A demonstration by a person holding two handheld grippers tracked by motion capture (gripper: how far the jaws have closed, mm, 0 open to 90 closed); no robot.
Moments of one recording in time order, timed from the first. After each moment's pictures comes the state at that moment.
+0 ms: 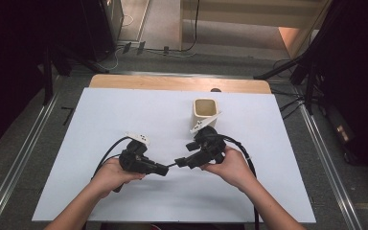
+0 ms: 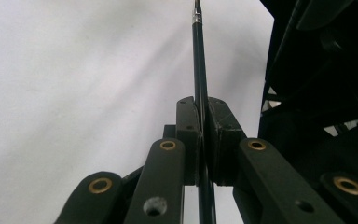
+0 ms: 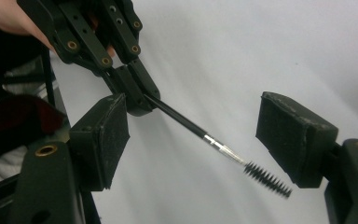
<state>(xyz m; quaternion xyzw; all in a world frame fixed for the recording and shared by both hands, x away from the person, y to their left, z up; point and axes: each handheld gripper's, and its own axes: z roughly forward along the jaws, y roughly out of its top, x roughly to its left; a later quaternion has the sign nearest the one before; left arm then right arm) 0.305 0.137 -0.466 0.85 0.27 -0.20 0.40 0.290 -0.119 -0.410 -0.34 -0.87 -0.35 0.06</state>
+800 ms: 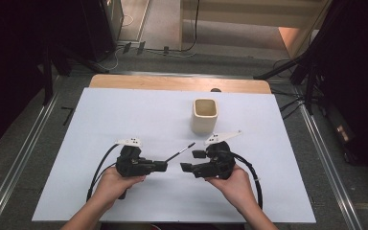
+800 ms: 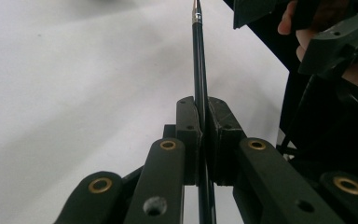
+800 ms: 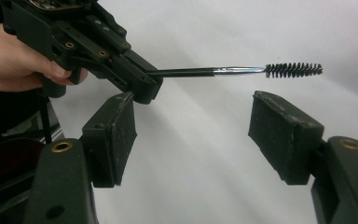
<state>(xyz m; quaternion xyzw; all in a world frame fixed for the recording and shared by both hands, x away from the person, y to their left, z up) 0.284 0.146 -0.470 0.80 0.34 -0.14 0.47 0.251 -0.139 -0.430 -0.40 -0.81 -0.43 0.01</state>
